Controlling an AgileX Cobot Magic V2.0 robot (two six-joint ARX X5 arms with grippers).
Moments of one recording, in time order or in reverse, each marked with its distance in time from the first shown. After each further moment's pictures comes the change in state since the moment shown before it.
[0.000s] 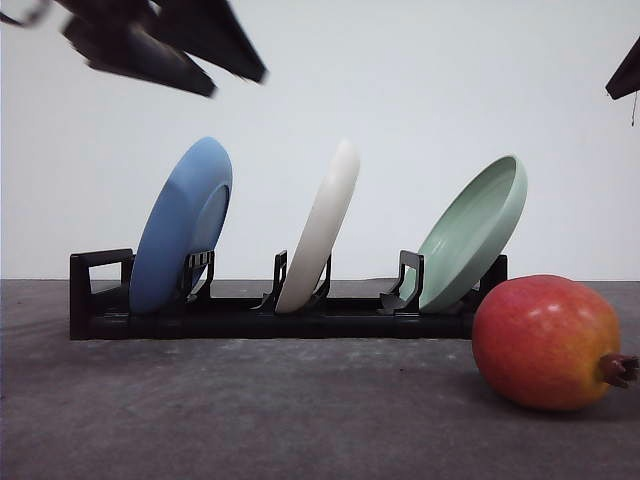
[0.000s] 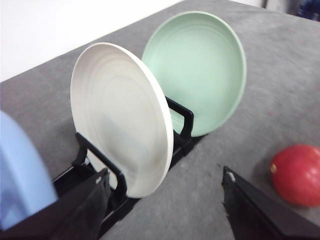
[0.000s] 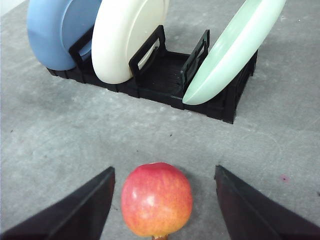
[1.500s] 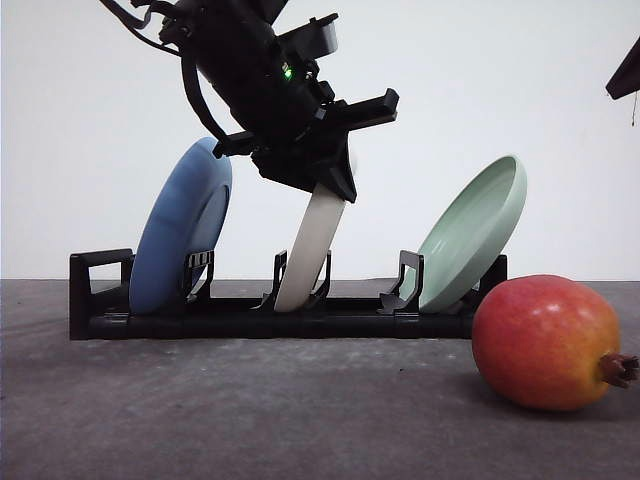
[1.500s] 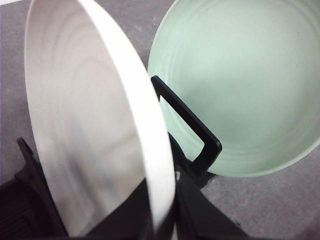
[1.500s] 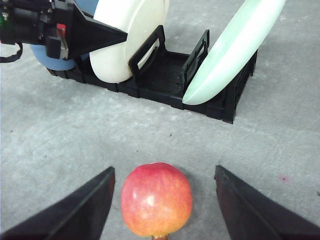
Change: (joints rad) left_arx -0.064 0.540 0.349 0.031 -0.146 -0.201; right_arx 0.000 0.000 0.000 0.000 0.000 0.000
